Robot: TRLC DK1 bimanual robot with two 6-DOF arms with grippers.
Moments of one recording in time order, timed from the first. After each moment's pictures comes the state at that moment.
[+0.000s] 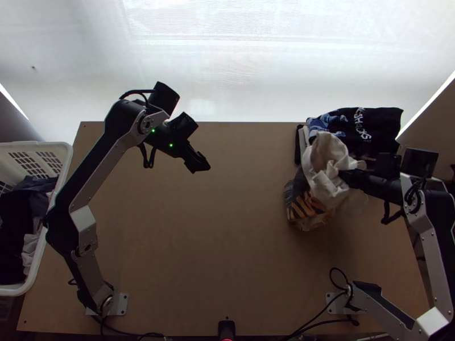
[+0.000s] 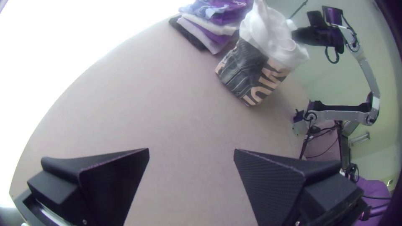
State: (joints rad) left arm -0.44 1.91 2.13 -1.31 0.44 0.29; right arm -0.15 1.11 1.08 -0.76 -0.50 0.16
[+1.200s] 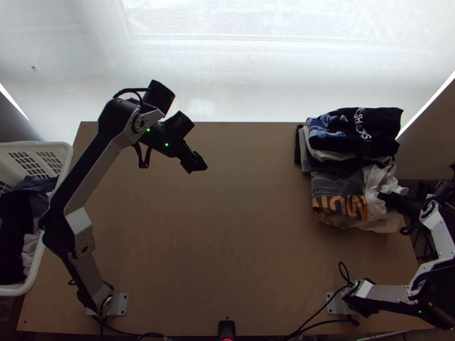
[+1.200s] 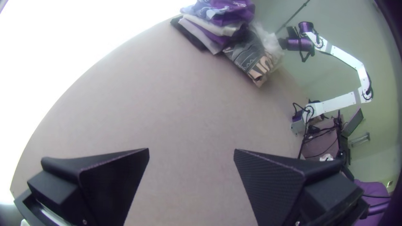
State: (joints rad) left arm -0.43 1.89 2.14 -1.35 0.44 0.29; right arm -0.69 1.41 0.83 -0.37 -0.36 -0.21
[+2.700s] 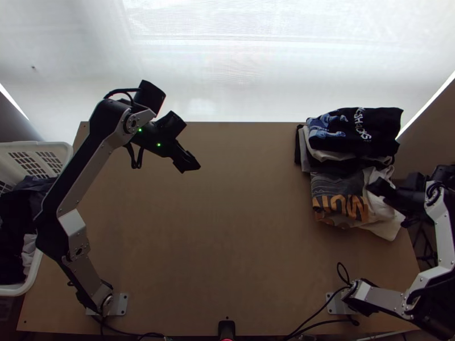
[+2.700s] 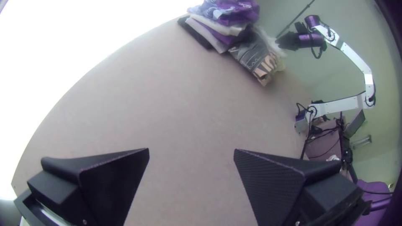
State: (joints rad) left arm -0.38 1.85 2.08 -1.33 0.44 0.32; right arm -0.58 1.33 1.00 -0.75 -0.41 0.02
